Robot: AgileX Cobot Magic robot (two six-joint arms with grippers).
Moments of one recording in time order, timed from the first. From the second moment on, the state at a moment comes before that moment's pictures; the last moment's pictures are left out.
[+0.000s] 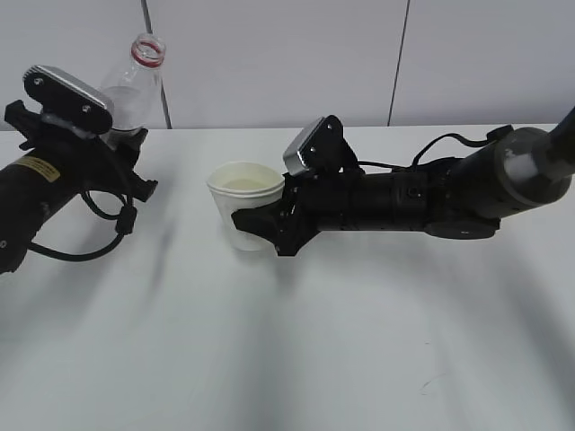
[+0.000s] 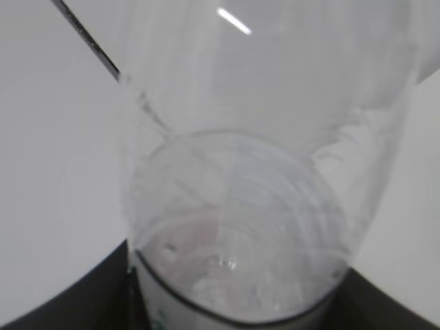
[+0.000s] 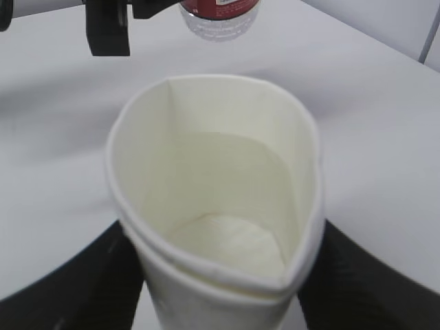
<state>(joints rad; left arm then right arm) -0.26 1.89 -0.76 -0.01 -0.97 0.53 0.32 2.15 -1.17 -1.06 -0.80 0.59</state>
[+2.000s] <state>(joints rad) -0.26 2.00 -0.76 0.13 -0.99 -0.16 0.08 2.15 -1.15 -0.61 -0.66 0.35</state>
